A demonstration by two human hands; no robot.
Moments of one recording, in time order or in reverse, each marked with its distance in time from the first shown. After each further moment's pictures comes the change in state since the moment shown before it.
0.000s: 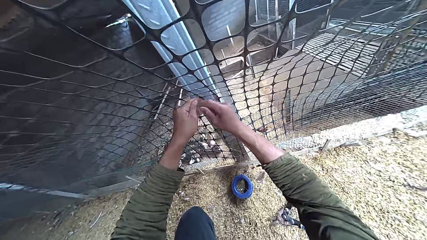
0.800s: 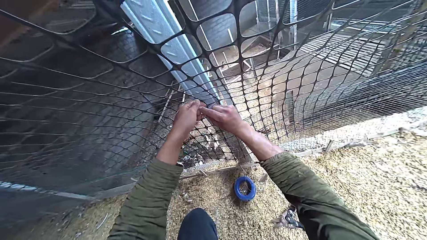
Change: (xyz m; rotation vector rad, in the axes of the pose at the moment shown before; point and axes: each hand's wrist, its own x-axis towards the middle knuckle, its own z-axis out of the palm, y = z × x) left_hand 0.016 0.020 -0.007 -0.196 -0.153 -0.315; right_hand -0.007 0.022 0.002 -0.317 0.092 -0.360
